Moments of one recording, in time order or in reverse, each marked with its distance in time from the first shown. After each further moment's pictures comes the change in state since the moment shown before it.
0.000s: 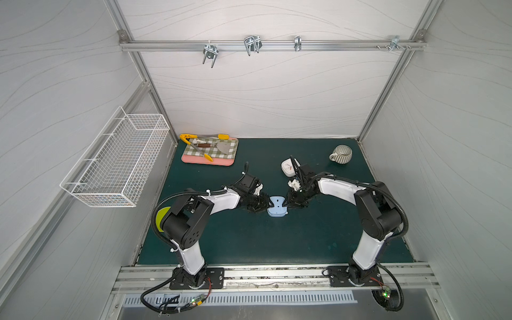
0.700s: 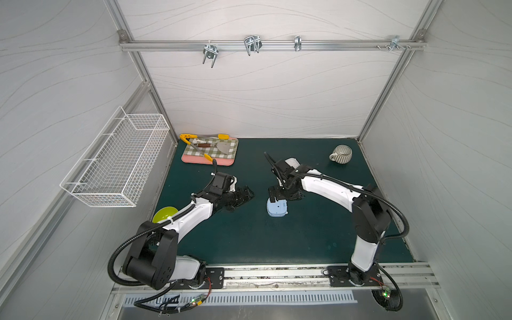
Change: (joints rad) left arm 0.225 -0.416 -0.200 -0.093 -0.072 -0.001; right arm 0.280 0.077 0.356 -0.303 0.550 0.040
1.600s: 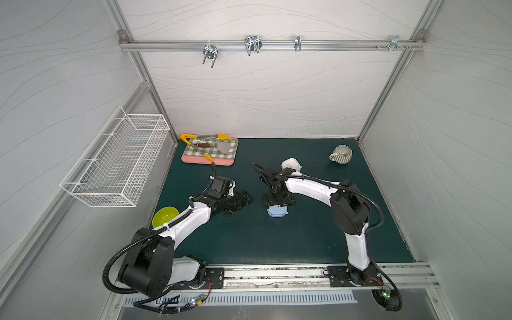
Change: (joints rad) left arm 0.000 -0.041 -0.037 -0.032 -0.014 0.018; right arm 0.051 0.163 0.092 -0.078 0.019 0.084
